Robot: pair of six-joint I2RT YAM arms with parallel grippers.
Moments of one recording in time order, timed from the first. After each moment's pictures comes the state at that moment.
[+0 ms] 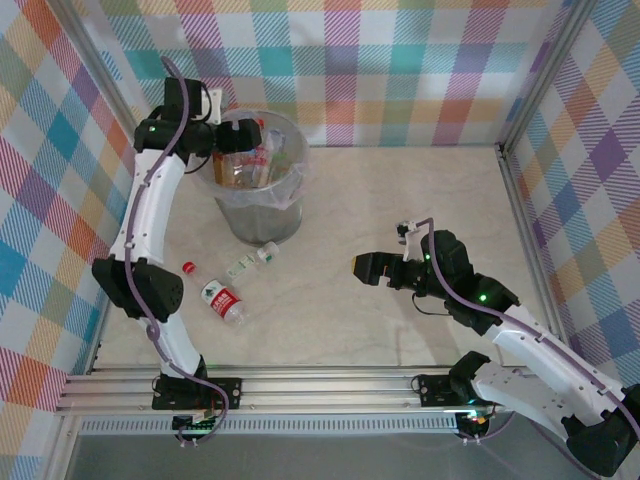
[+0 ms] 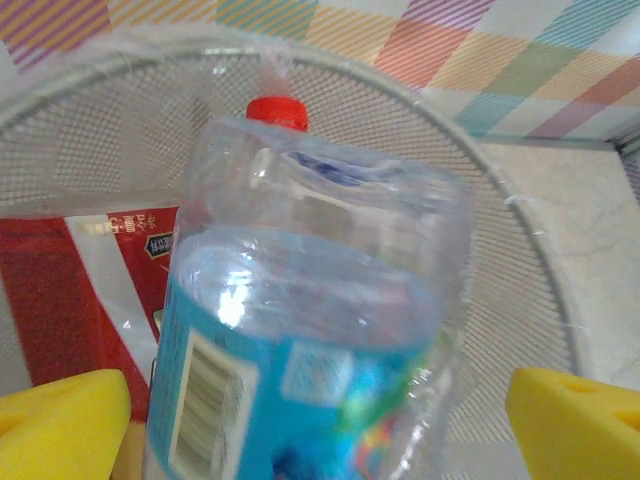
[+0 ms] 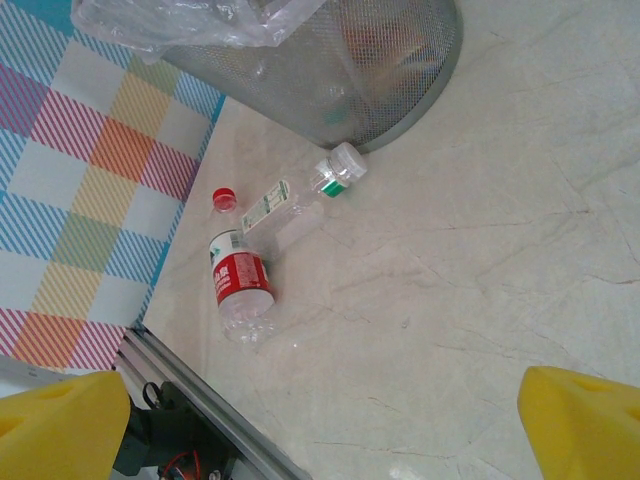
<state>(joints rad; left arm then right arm) -0.12 1.81 2.14 -1.03 0.24 -0.21 0.69 0.83 0.78 -0.44 -0.24 0.72</state>
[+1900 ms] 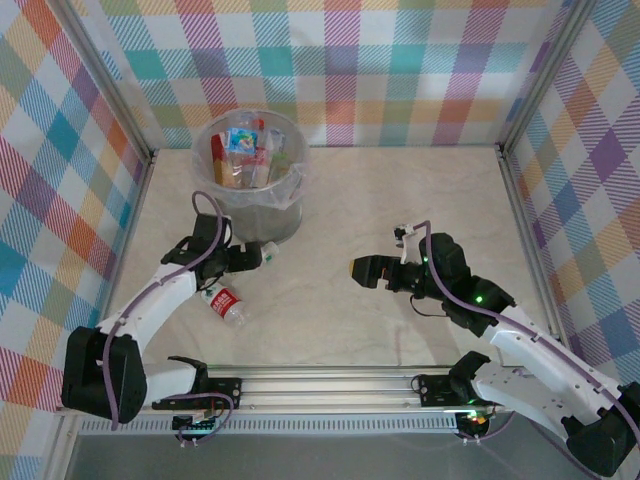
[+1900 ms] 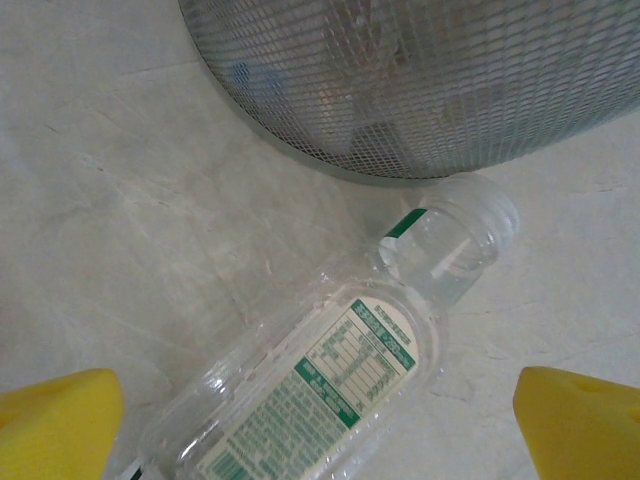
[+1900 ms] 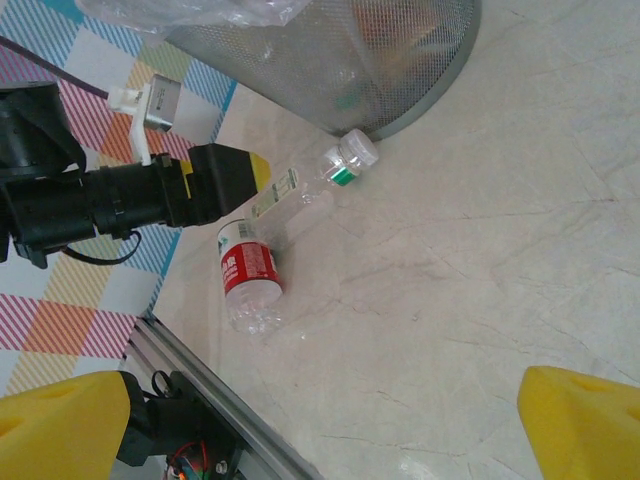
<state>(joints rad) -0.24 1.23 0.76 -0.46 -0.03 -0.32 0.69 0.83 0.73 -0.38 -0.28 0.73</state>
